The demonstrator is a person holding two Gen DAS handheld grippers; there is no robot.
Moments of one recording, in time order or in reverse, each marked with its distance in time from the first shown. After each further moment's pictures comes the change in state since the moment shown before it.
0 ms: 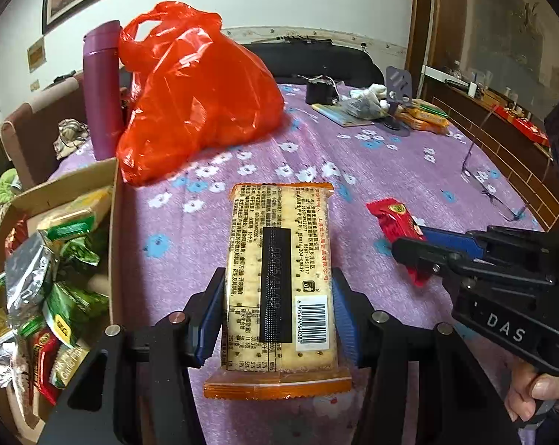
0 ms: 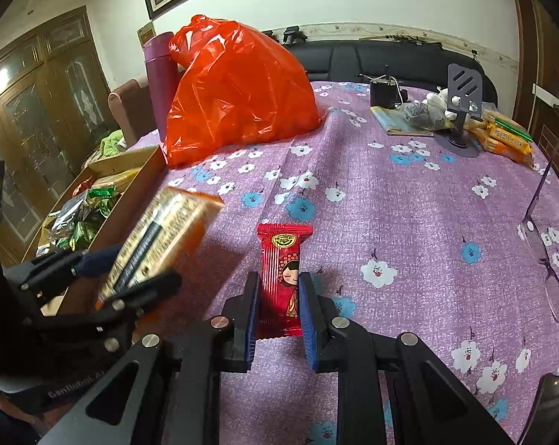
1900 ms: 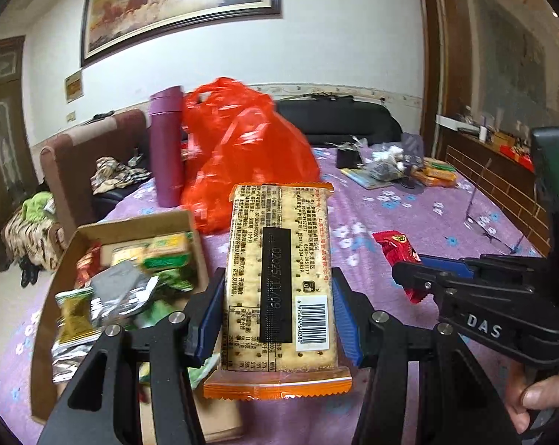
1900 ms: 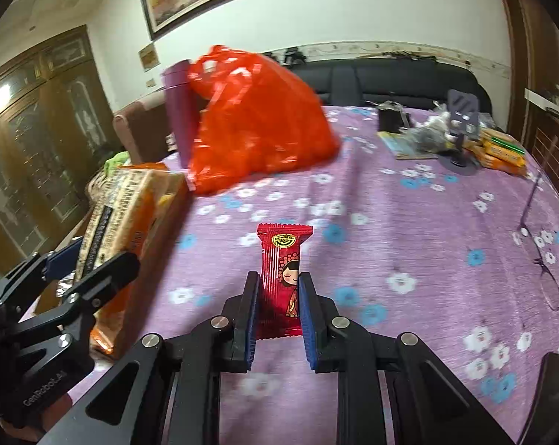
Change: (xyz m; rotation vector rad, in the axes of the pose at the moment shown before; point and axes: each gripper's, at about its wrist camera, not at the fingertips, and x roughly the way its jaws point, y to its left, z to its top) left arm -0.089 0.035 -0.010 -0.036 -0.225 0.099; right arm -0.033 0.054 0.009 0.019 -0.090 0.029
